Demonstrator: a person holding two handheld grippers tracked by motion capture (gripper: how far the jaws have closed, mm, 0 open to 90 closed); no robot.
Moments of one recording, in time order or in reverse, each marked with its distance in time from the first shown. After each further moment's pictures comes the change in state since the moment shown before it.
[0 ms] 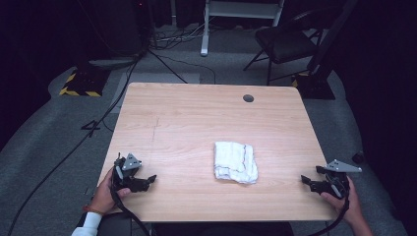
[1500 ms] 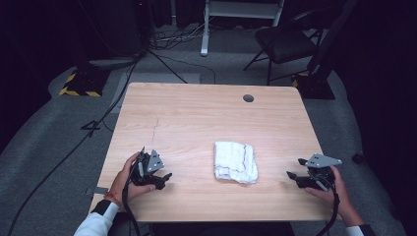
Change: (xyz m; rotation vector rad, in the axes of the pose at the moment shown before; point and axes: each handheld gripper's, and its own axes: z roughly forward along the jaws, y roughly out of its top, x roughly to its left) left arm -0.043 0.050 0.004 0.034 0.045 0.287; right arm 0.044 0.046 0.006 0.008 0.065 -0.268
